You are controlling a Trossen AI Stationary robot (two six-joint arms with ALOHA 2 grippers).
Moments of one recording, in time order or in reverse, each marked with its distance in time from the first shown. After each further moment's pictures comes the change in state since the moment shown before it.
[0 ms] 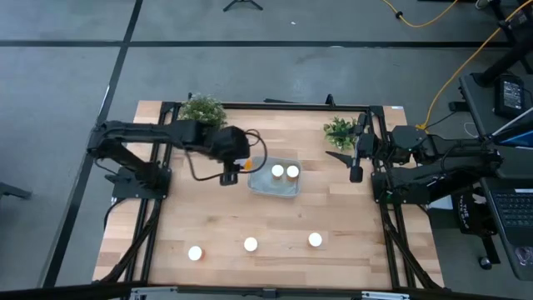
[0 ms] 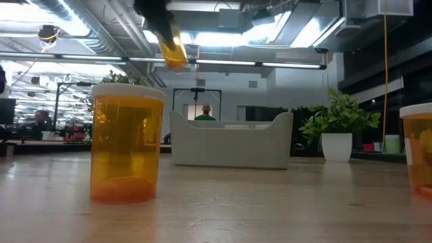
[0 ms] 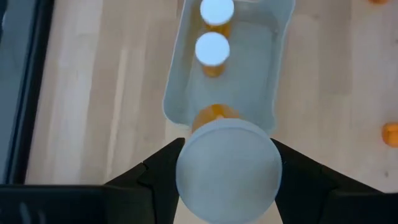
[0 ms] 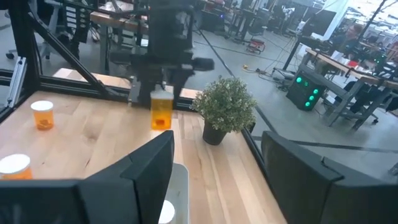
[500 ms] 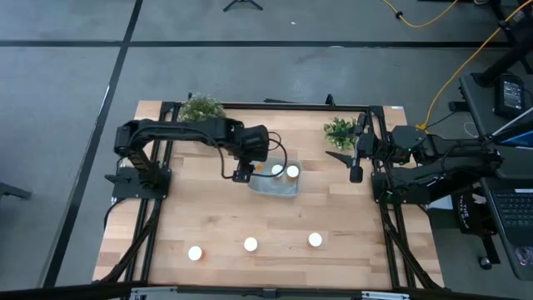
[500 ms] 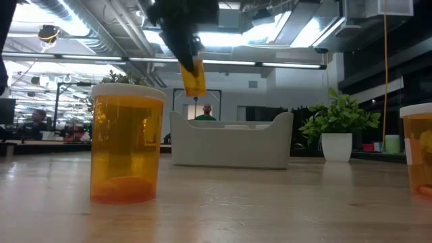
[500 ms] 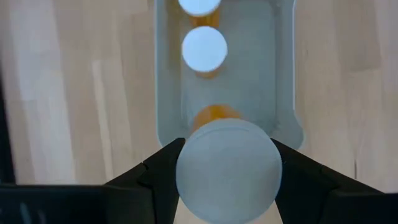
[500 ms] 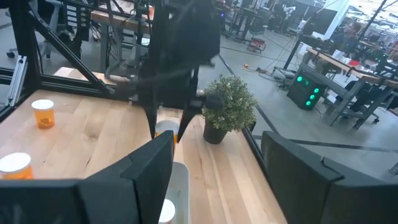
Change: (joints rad) left arm 0.074 0.241 0.115 -0.006 0.098 0.244; right arm 0.000 0.001 0.000 -0.003 0.000 0.000
